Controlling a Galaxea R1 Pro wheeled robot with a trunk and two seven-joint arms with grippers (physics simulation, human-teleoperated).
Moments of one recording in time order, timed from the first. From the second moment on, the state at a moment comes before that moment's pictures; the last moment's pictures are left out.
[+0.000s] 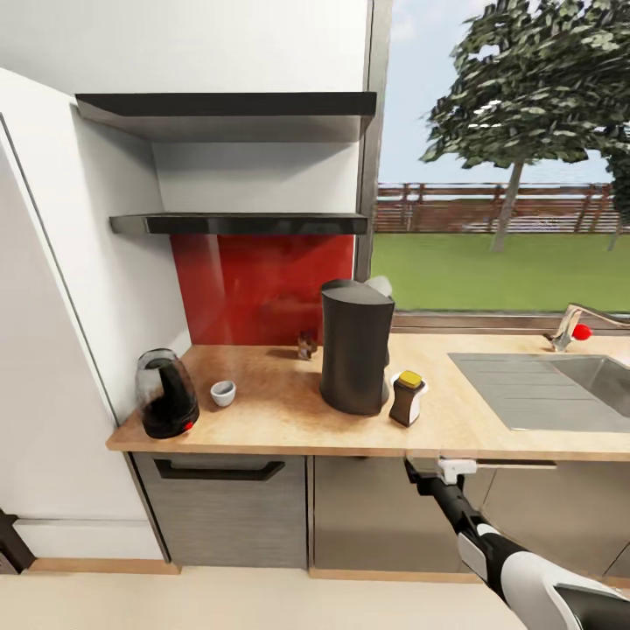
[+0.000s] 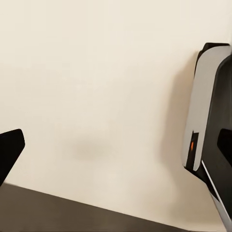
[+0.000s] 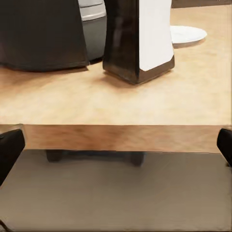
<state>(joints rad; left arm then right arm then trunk) 0.02 0.22 0.03 -0.10 0.04 -0.10 0.03 -0.75 -0.11 -0.13 -0.02 -0.03 -0.64 0.27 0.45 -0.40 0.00</state>
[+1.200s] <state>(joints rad) 0.02 0.21 0.03 -0.20 0.04 -0.10 0.03 -0.50 -0.06 -0.07 -0.03 0.10 -0.21 0.17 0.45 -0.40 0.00</state>
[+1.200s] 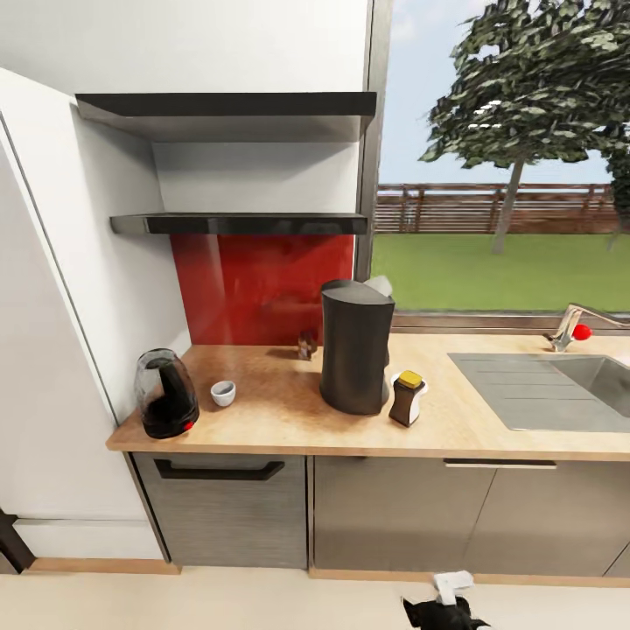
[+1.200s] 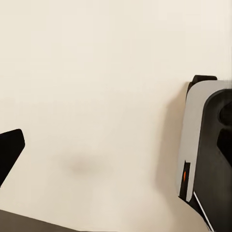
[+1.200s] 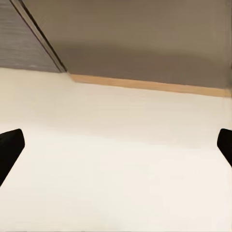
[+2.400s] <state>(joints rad) -0.11 0.00 -0.06 -0.93 0.00 -0.16 0.03 -0.46 -0.05 -0.07 -0.02 0.11 -0.09 -0.06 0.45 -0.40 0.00</state>
